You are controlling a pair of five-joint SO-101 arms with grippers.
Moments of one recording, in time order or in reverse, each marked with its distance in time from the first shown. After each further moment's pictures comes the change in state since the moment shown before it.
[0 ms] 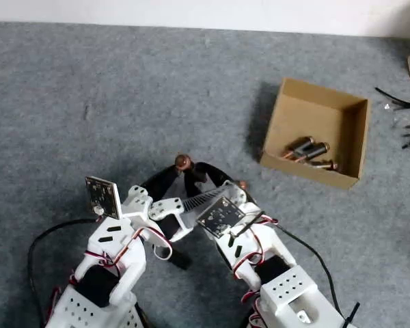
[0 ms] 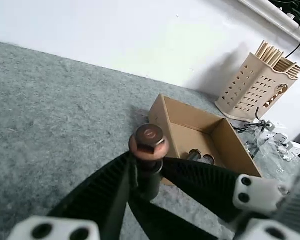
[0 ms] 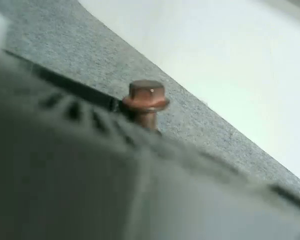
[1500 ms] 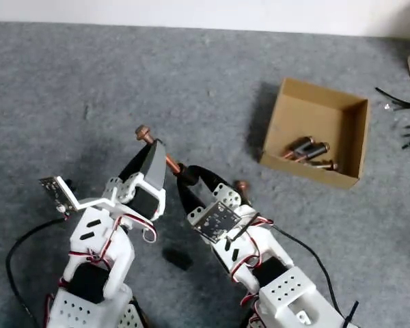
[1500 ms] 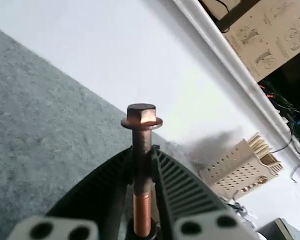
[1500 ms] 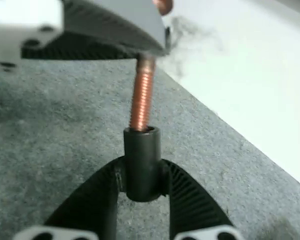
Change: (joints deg) left arm -12.4 0.6 -4.0 -7.0 17.4; right arm -2.2 -0.2 0.0 0.0 -0.1
